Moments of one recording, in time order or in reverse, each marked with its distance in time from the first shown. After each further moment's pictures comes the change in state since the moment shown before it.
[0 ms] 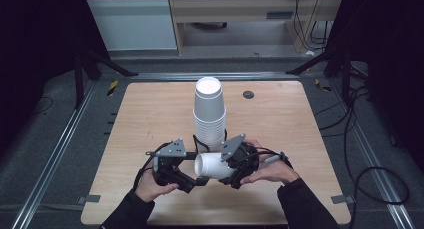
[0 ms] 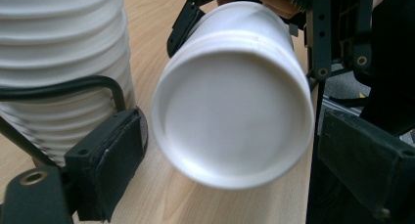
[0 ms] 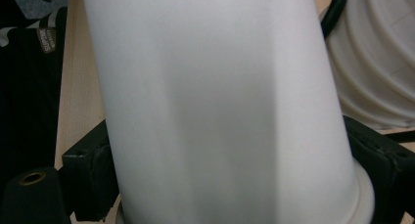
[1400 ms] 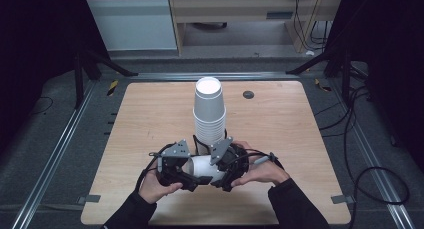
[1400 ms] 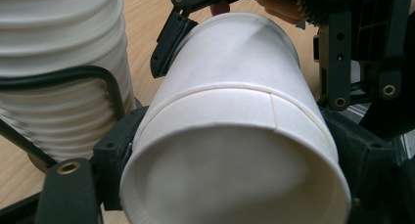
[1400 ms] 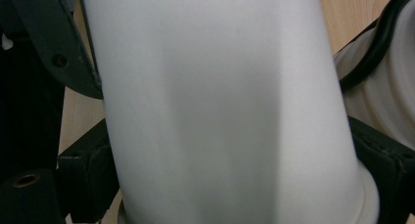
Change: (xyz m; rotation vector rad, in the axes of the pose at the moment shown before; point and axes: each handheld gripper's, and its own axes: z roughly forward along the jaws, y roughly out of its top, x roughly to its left) left arm -0.001 0.000 0.007 0.029 0.016 -0.018; right arm 0.007 0.019 0.017 0.013 0.016 -0.037
